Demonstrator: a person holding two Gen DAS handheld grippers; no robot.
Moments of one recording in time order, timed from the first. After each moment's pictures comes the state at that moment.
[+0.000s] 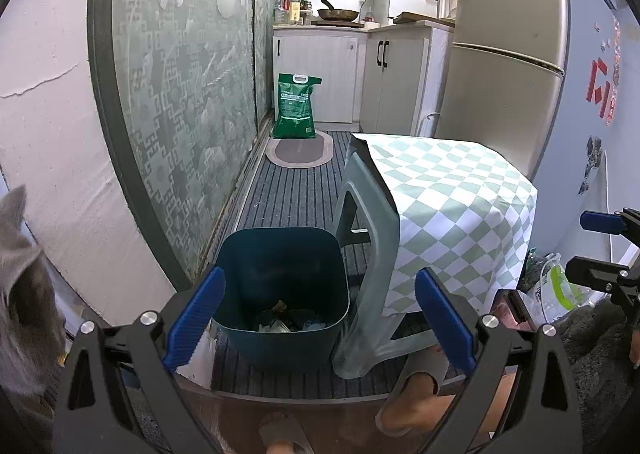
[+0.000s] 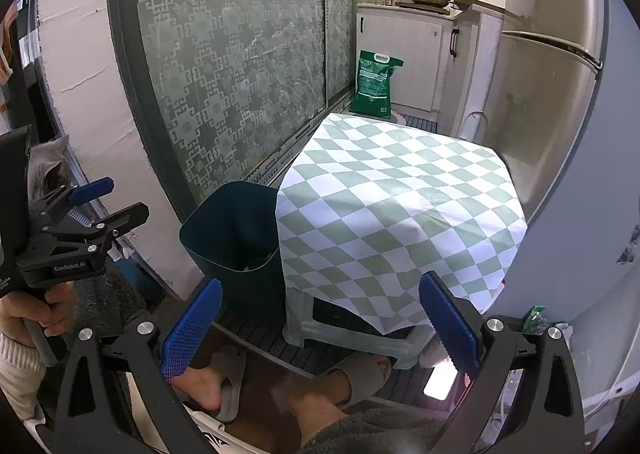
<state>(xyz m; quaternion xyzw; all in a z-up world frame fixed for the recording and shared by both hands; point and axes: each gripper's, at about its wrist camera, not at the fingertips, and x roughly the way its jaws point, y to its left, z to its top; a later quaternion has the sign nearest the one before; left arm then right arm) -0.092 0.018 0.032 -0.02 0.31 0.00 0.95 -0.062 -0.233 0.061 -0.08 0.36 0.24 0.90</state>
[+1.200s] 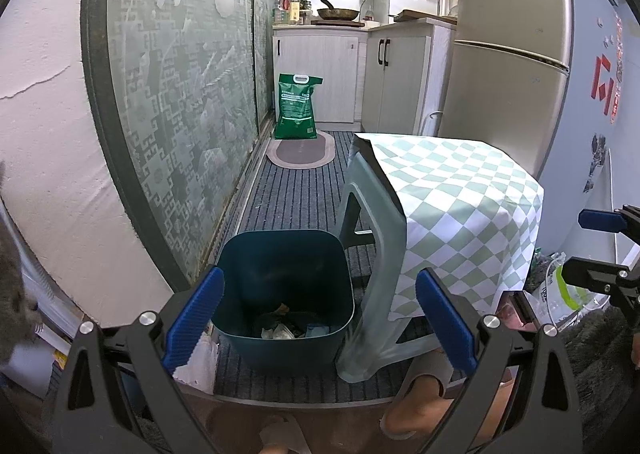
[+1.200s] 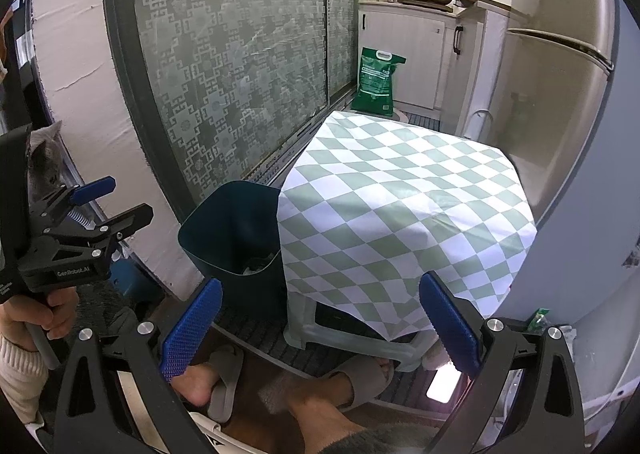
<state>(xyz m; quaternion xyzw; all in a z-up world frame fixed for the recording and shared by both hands) -0.083 0.021 0.027 -0.01 0.31 0.00 0.95 -0.051 -0.220 0.055 -0.08 0.37 0.24 0.89</state>
